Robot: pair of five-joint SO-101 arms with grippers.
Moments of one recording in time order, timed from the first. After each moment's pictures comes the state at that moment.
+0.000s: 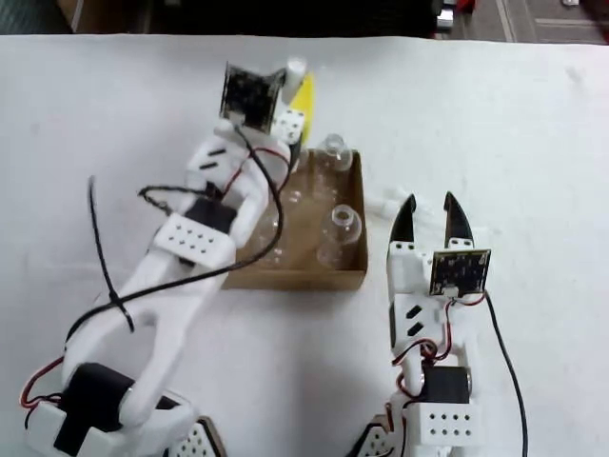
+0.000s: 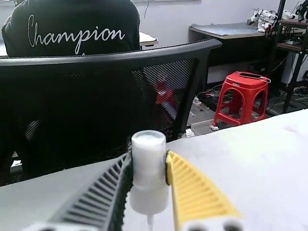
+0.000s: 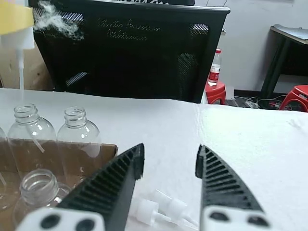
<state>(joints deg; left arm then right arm) 16.4 -12.7 36.0 -8.4 1.8 -1.8 -95.4 96.8 13.3 5.7</state>
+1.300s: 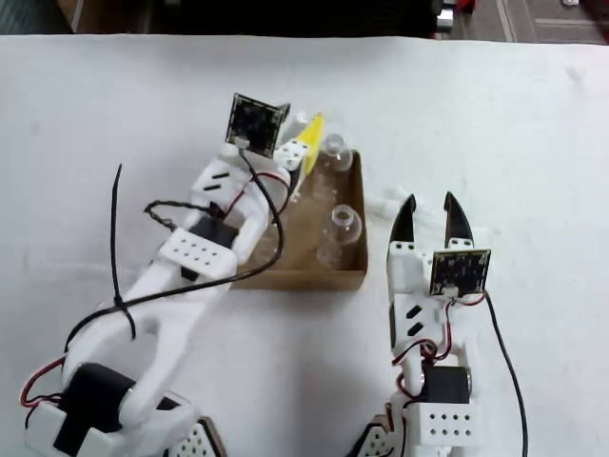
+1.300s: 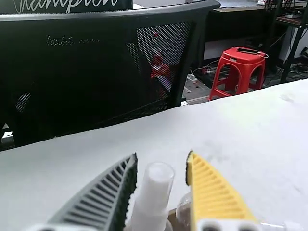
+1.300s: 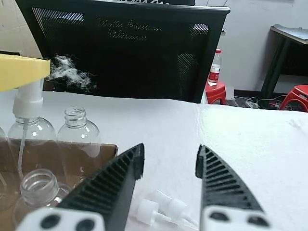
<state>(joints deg) 17.0 -12.7 43.5 -9.3 1.8 -1.8 -95.4 96.8 13.3 5.7</state>
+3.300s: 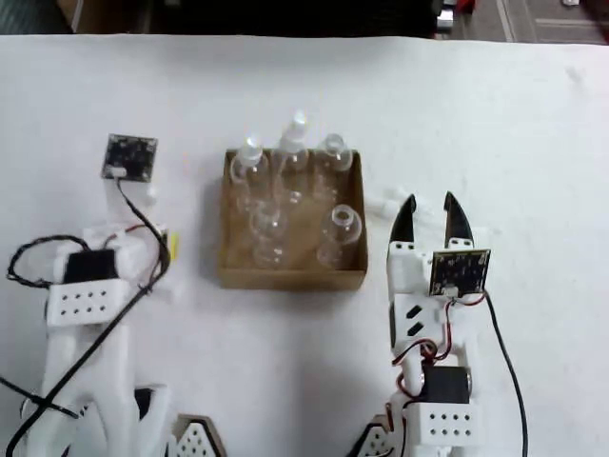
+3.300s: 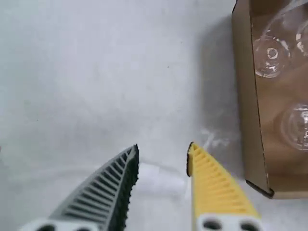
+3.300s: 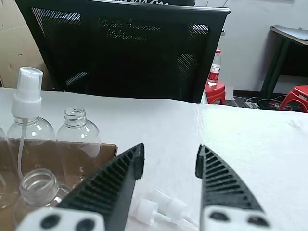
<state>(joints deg) -13.5 -39.7 54.0 53.6 -8.7 -1.8 -95.4 96.8 13.3 5.8</state>
